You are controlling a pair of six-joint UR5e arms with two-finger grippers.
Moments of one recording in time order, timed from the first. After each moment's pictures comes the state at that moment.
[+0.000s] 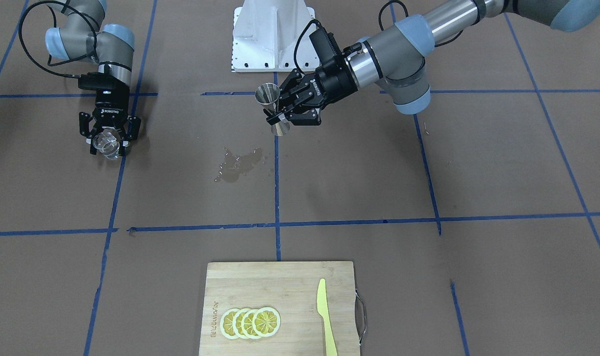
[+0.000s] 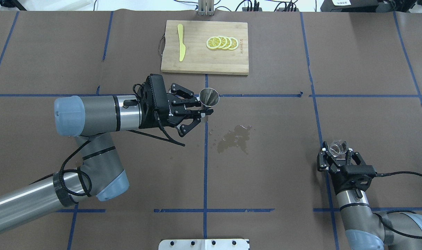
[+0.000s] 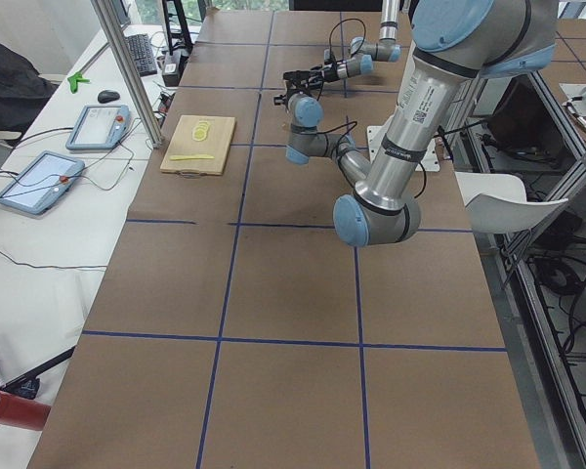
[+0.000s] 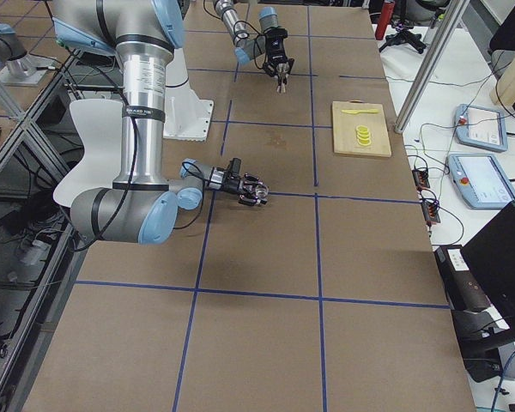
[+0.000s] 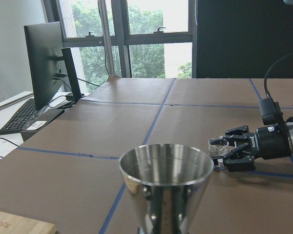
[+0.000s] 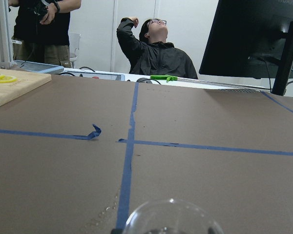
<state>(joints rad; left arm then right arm) -0.54 -2.13 -1.53 -2.98 -1.81 -0.21 0.06 -1.70 1.68 -0.93 0.38 1.61</state>
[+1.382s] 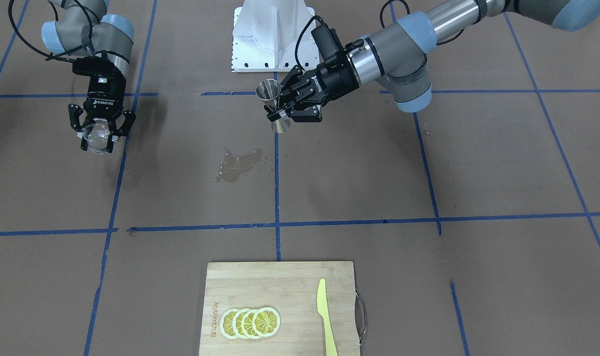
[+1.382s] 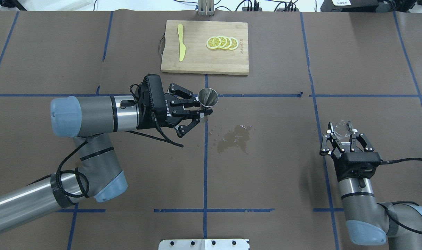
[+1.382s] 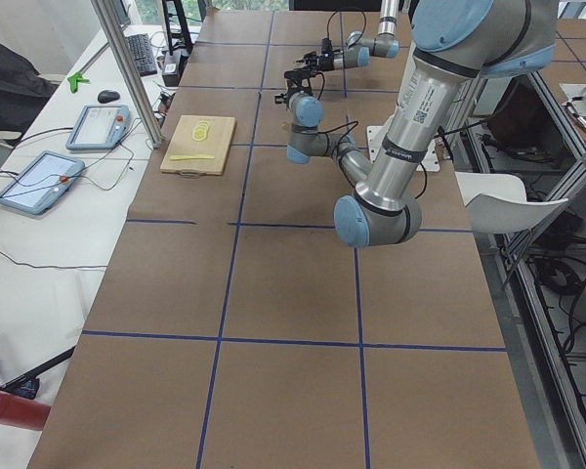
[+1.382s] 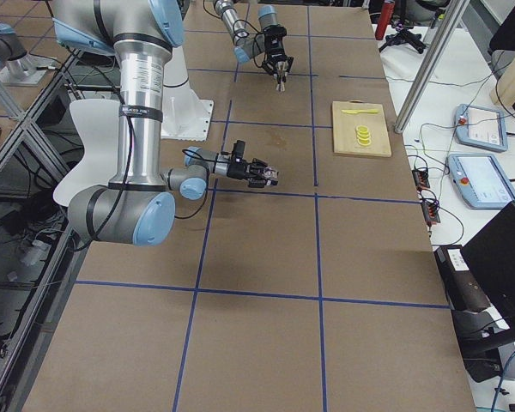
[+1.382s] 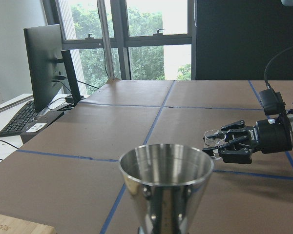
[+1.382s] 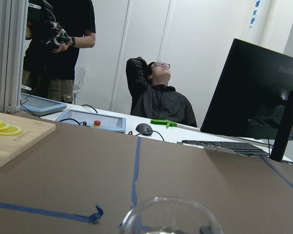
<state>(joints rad) -0.54 -2.12 -1.56 -2.98 -1.81 -0.21 0.13 -1.70 1.80 -0.92 0.29 1.36</state>
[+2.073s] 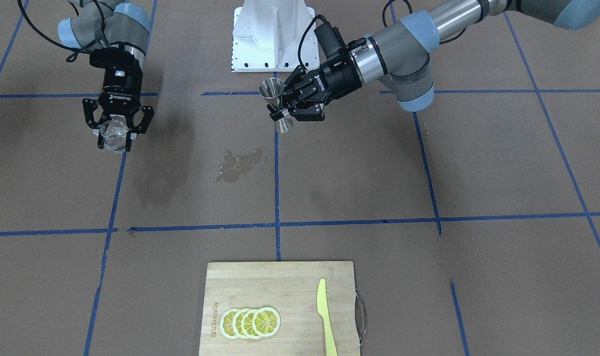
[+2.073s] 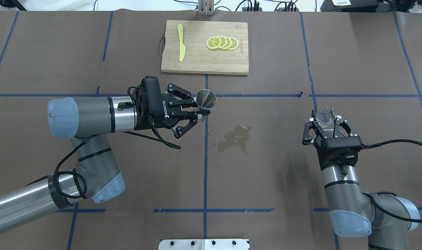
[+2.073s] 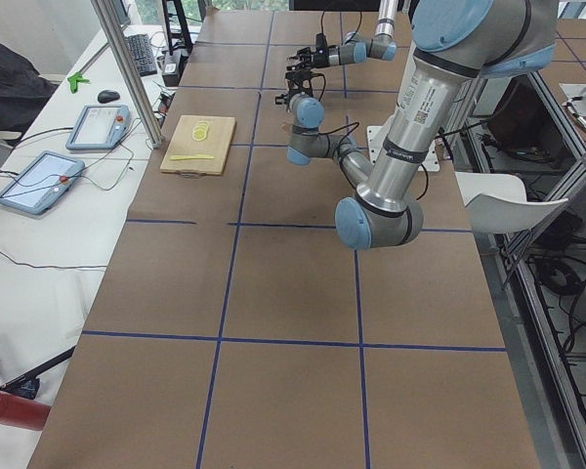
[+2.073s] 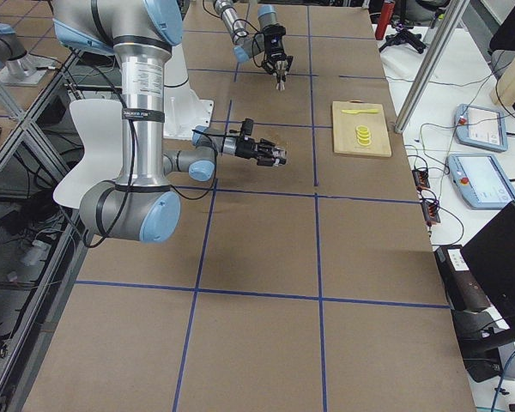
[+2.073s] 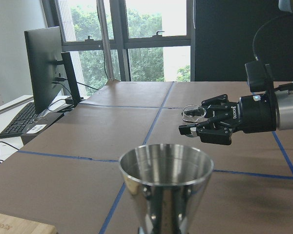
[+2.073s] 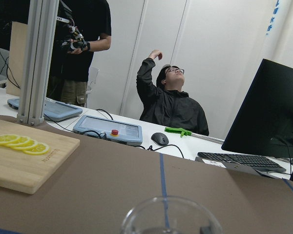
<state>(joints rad) -0.54 -2.11 -1.56 -2.98 -1.81 -0.12 0.17 -1.59 1.87 -0.92 0.35 1.12</state>
